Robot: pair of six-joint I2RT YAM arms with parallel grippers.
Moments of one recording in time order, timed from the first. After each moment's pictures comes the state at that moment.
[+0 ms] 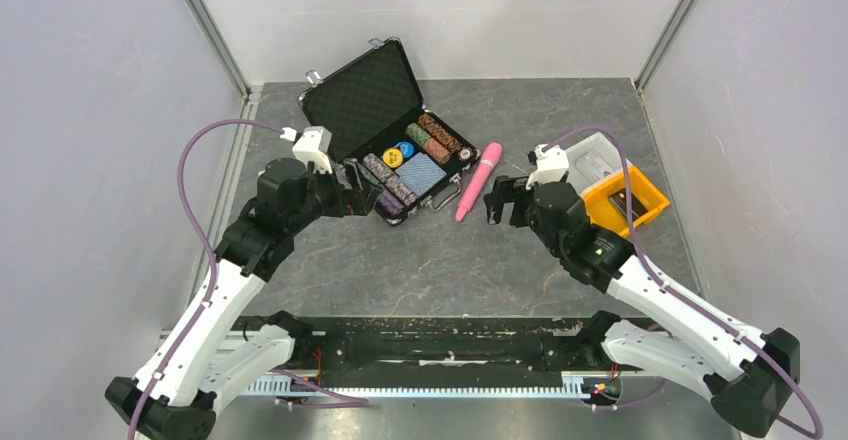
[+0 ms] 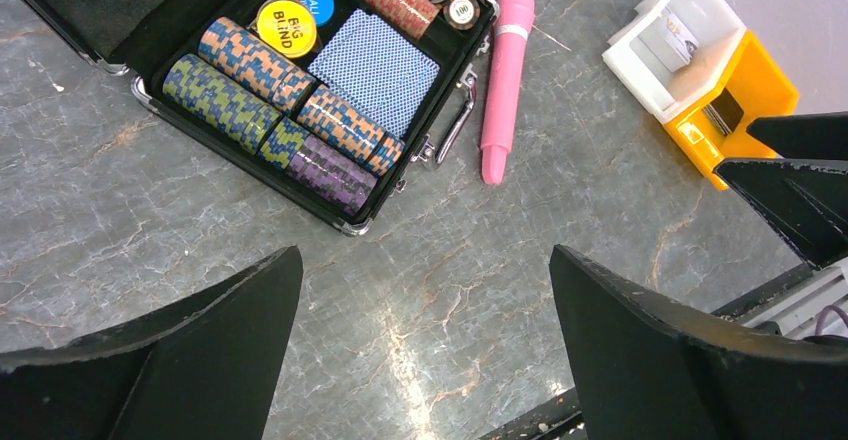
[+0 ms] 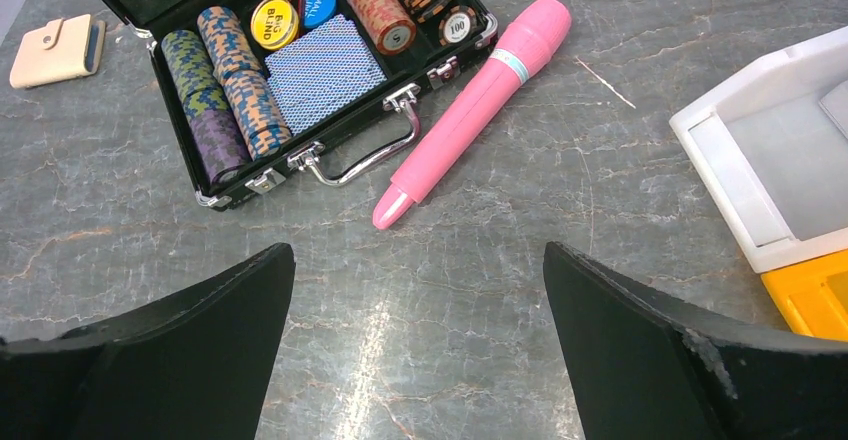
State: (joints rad) left arm -0.44 0.83 0.94 -0.51 0.06 -0.39; right arm 0.74 0.91 0.74 -0.23 0.39 0.38
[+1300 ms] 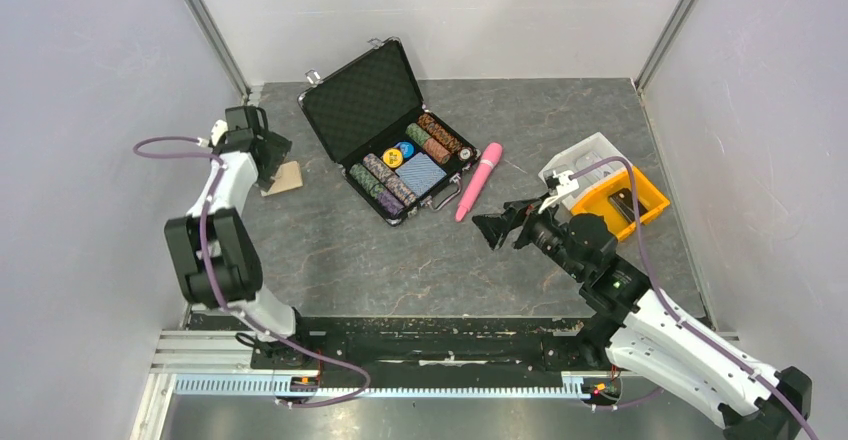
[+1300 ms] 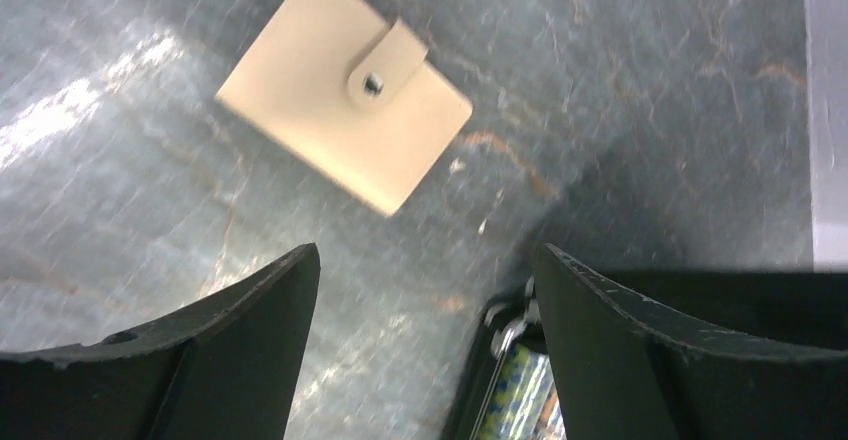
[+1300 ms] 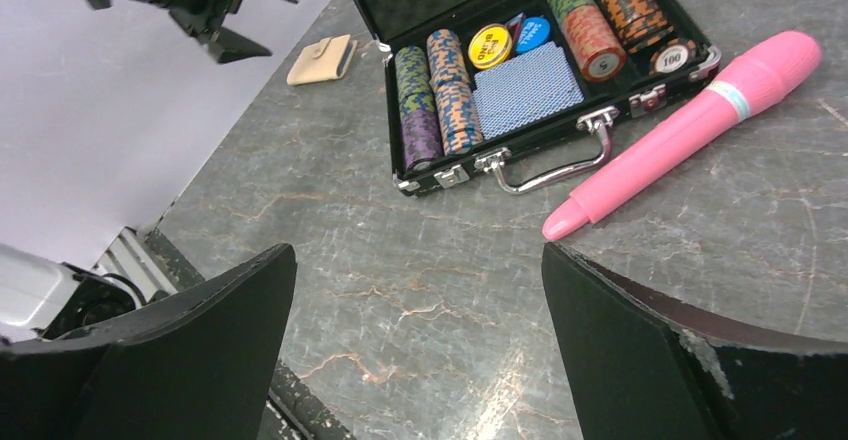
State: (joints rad) left arm 0.19 1.57 1.17 -0.49 -0.16 -0.90; right arm 0.74 0.65 0.51 0.04 0.05 0.45
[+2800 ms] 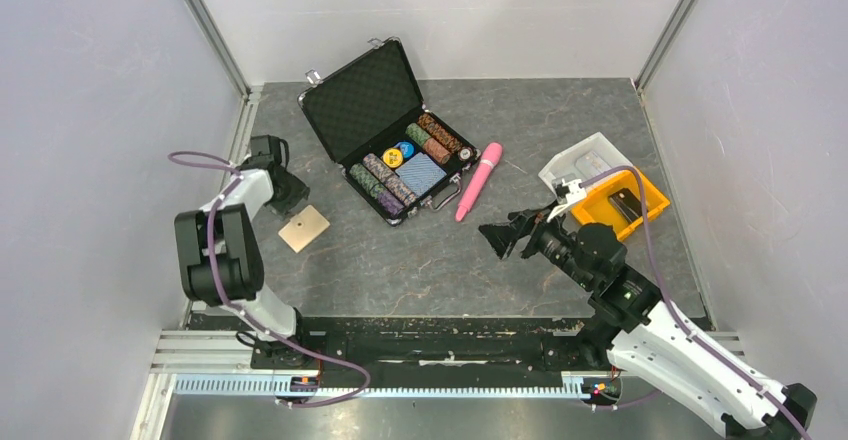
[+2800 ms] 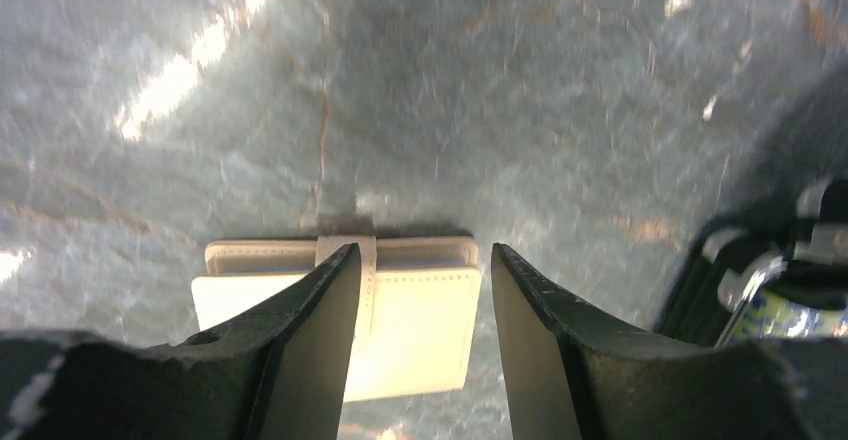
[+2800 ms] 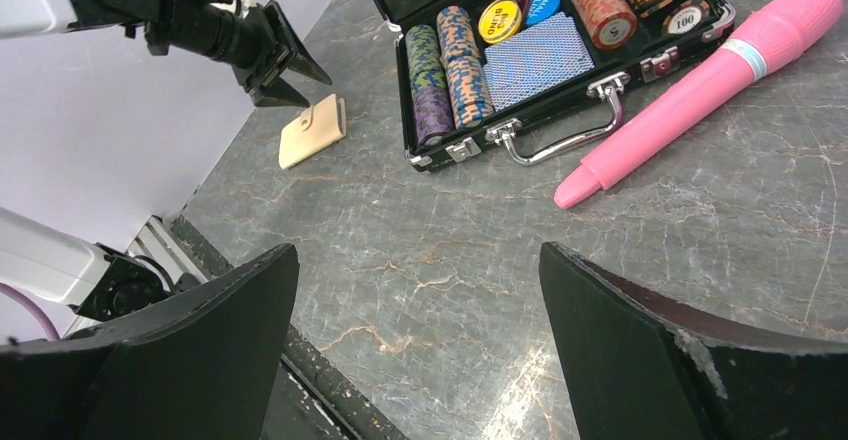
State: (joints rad) left arm 0.17 1.68 1.04 -0.49 -0.13 -0.72; right arm 0.74 0.56 0.49 -0.04 0.03 0.51
